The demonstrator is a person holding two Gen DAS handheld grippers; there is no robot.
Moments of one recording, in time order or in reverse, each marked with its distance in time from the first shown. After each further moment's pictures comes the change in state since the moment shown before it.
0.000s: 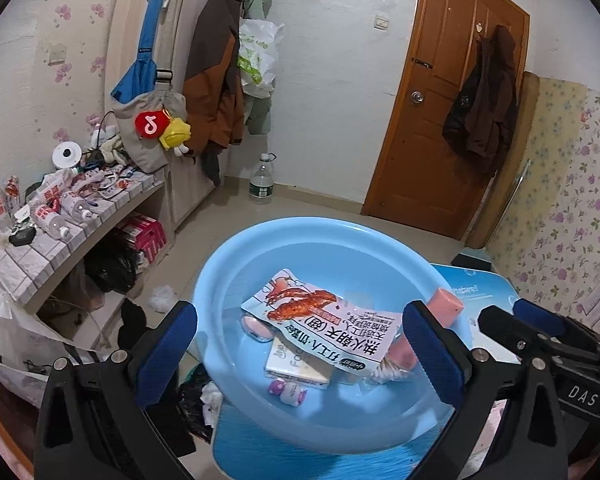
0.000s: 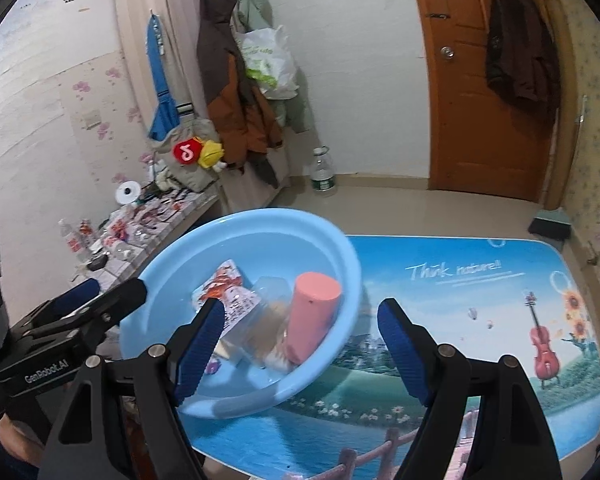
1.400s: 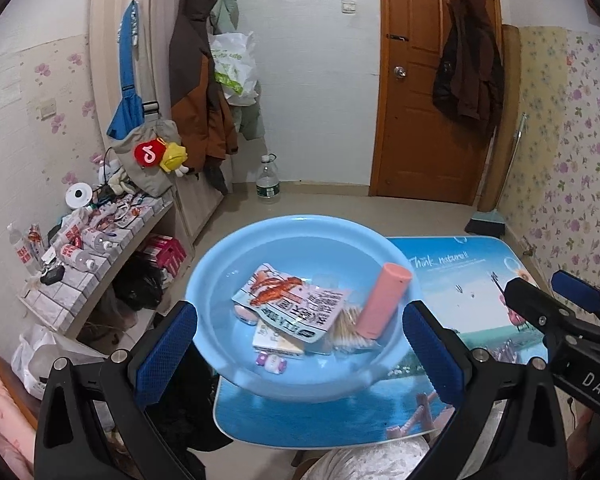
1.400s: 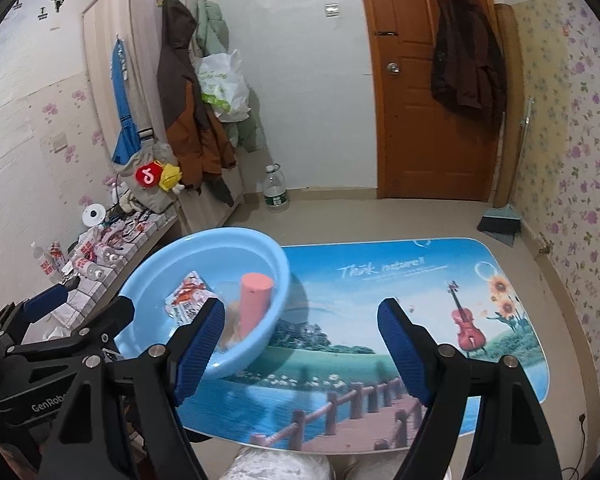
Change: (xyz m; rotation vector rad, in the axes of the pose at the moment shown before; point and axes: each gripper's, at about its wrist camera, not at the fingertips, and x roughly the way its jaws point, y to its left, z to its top) left arm -0.053 -0.079 0.000 0.175 0.037 0.086; right arm -0.094 -0.022 -0.009 0.072 -0.052 -0.170
